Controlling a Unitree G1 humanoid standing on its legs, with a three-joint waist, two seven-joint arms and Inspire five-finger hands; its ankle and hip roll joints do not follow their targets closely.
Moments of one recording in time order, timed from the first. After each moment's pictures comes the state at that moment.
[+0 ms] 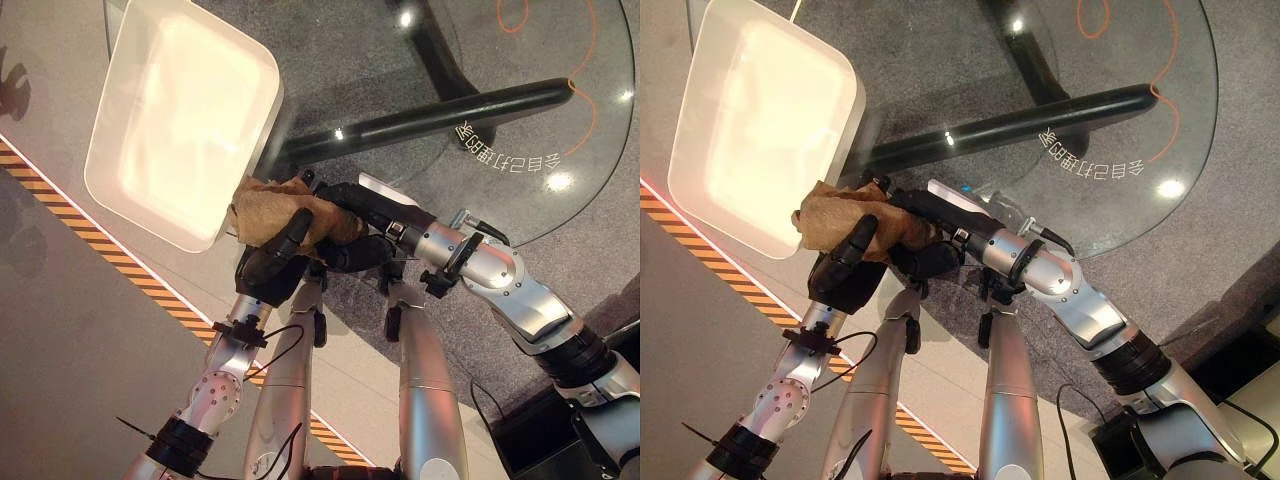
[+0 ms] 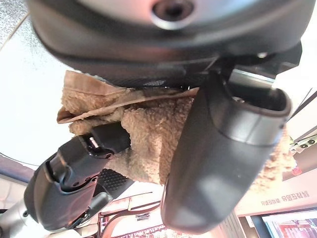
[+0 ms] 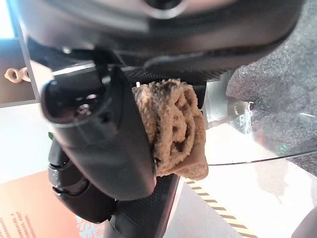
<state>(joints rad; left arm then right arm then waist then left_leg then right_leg) -0.17 0.42 -0.37 -0.04 -1.45 -0.24 -0.34 -0.64 -0.72 0.50 -0.15 0.26 0.05 0.31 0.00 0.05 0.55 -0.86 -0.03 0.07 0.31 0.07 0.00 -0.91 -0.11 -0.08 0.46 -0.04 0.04</state>
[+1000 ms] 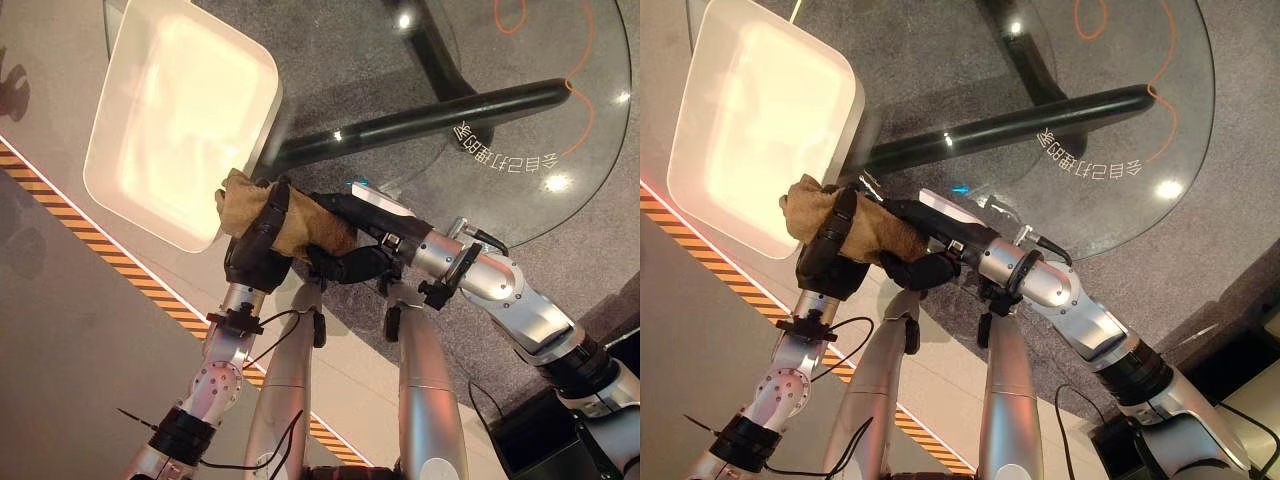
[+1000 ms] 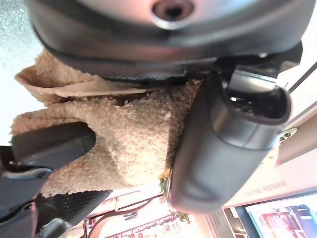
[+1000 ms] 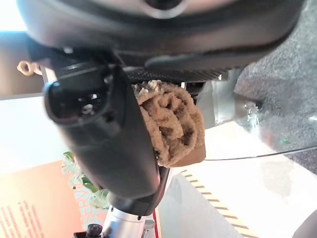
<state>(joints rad) -0.20 0.40 -0.34 -0.03 -1.43 -0.29 -0.32 -0.55 -0.74 0.48 -0.23 0.23 -0.02 0.27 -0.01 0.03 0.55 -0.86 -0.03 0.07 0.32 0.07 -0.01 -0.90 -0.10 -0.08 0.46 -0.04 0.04</state>
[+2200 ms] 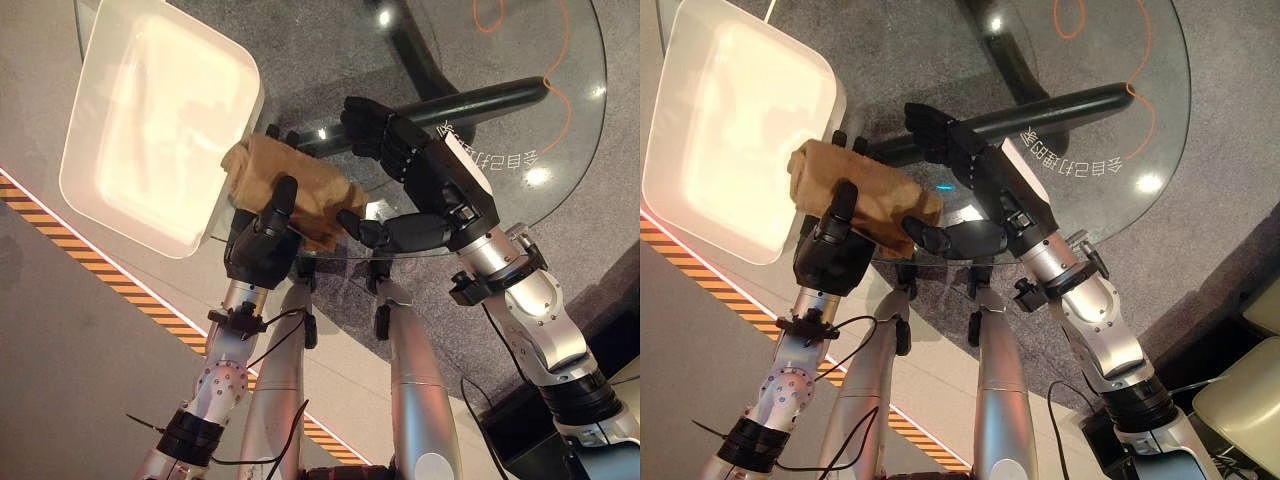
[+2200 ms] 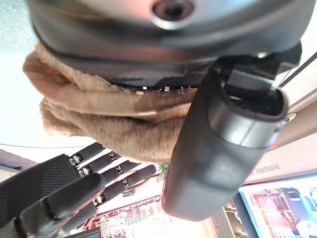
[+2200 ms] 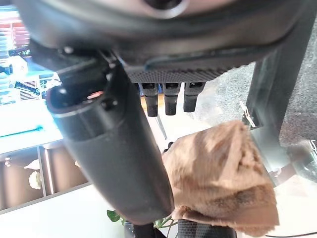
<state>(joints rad) -0.18 0.32 -0.26 -0.08 -1.37 -0.25 -0.38 -0.39 -0.62 0.23 -0.23 0.43 -0.21 0.19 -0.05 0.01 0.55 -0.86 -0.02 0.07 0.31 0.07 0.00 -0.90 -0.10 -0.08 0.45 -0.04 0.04</state>
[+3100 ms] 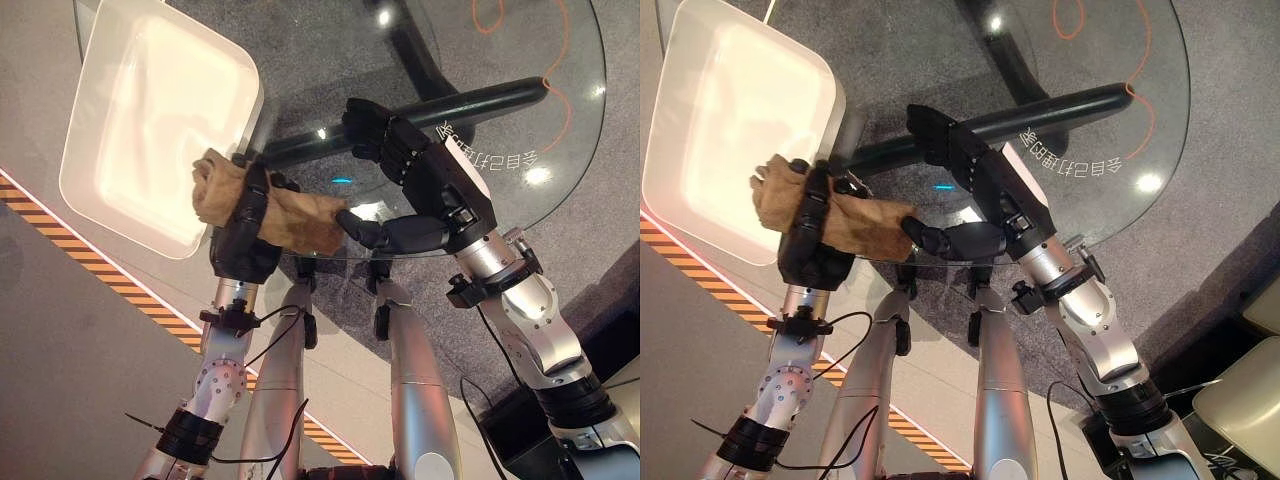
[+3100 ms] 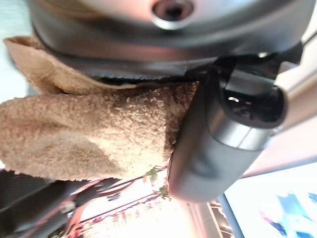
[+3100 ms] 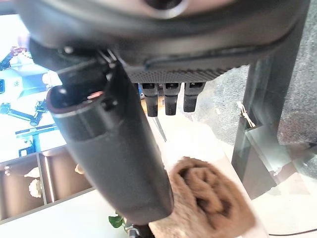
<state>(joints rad) -0.19 0.34 -0.20 -0.08 -1.36 -0.43 -0.37 -0.35 -0.59 0.22 -0.23 0.44 -0.20 0.19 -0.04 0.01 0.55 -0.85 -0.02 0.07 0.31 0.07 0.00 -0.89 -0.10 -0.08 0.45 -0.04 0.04</state>
